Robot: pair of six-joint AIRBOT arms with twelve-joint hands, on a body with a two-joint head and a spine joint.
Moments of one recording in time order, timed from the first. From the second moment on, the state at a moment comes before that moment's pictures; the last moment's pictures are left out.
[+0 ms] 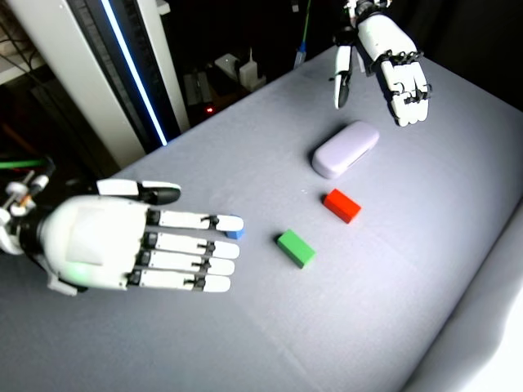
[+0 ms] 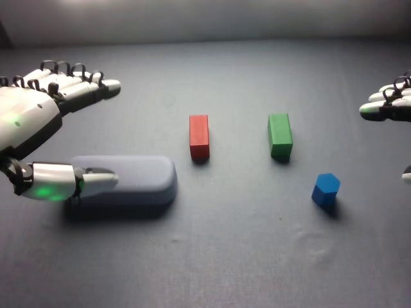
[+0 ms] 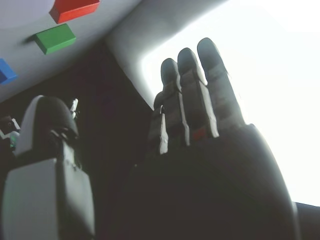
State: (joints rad) left arm 1.05 -0.85 1.03 -0.22 -0.96 0.84; right arm -0.94 -0.87 1.16 -0.11 1.04 -0.49
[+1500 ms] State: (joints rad) left arm 0.87 -1.04 1.25 -0.25 -0.46 1.08; right arm -0.98 -0.87 1.17 -0.10 1.02 -0.49
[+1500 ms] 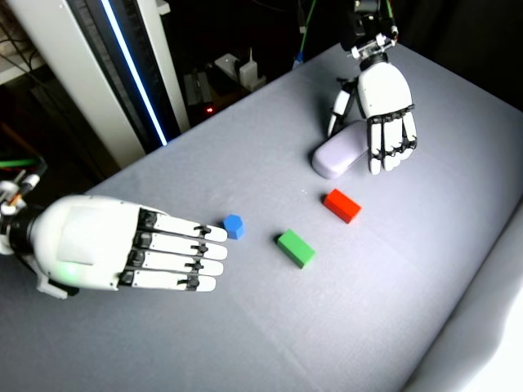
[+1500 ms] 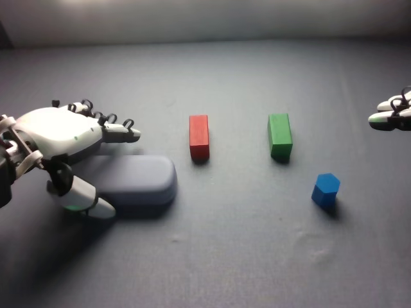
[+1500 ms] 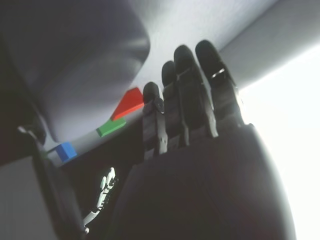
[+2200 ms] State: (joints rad) left arm 0.84 -0.96 1.14 -0.19 -0.67 1.01; right arm -0.99 -0.87 1.17 -0.10 1.02 -0.49
